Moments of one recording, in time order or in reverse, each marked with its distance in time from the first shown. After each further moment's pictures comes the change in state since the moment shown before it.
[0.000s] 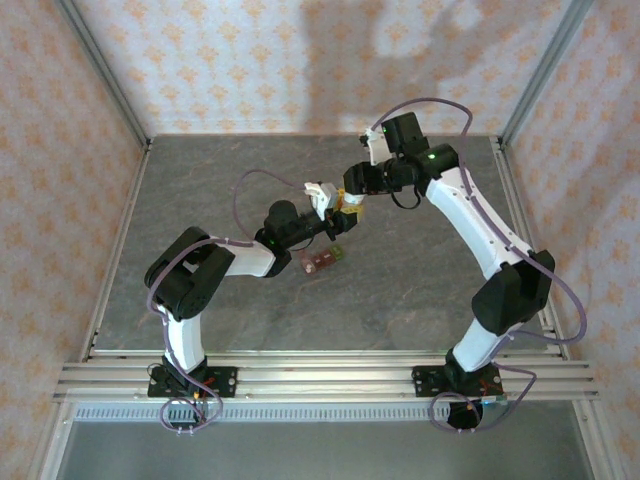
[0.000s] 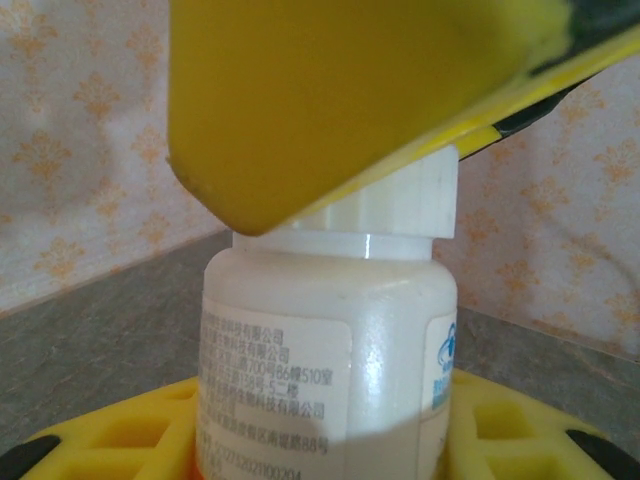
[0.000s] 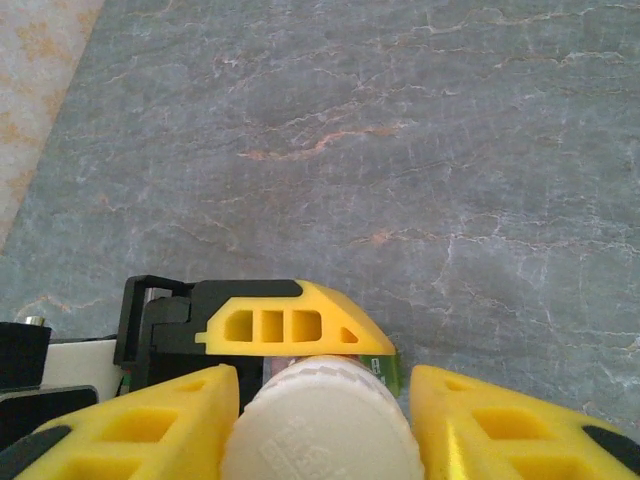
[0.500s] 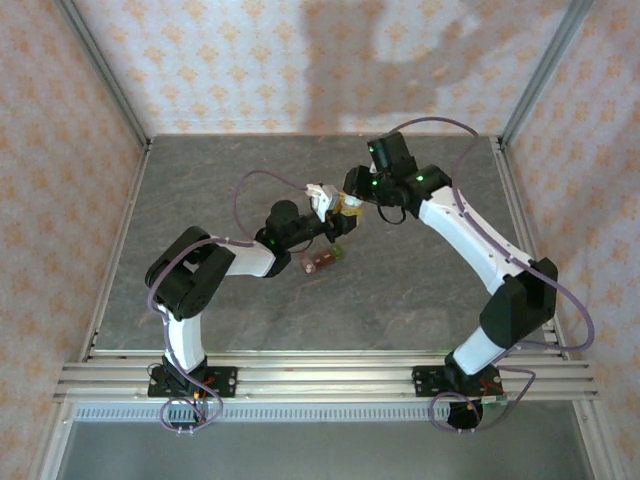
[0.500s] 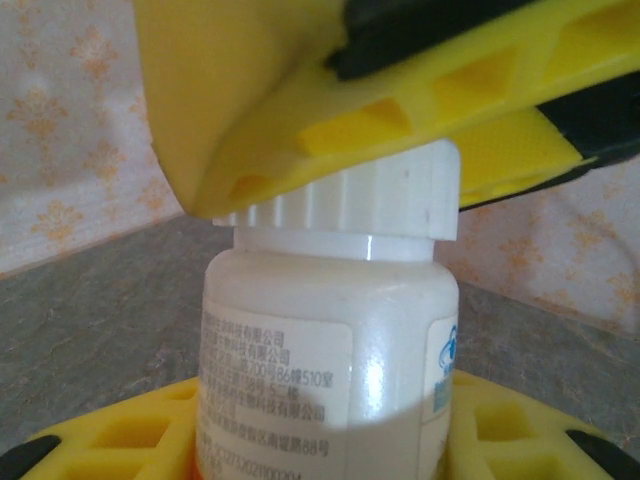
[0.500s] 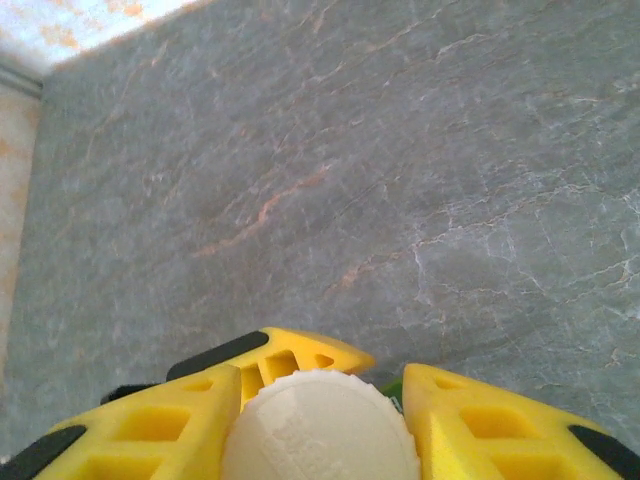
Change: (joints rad) left arm 0.000 0.003 0.000 -0.055 0.001 0.000; right arm 0.113 -0.089 -0.195 0.204 0.330 0.467
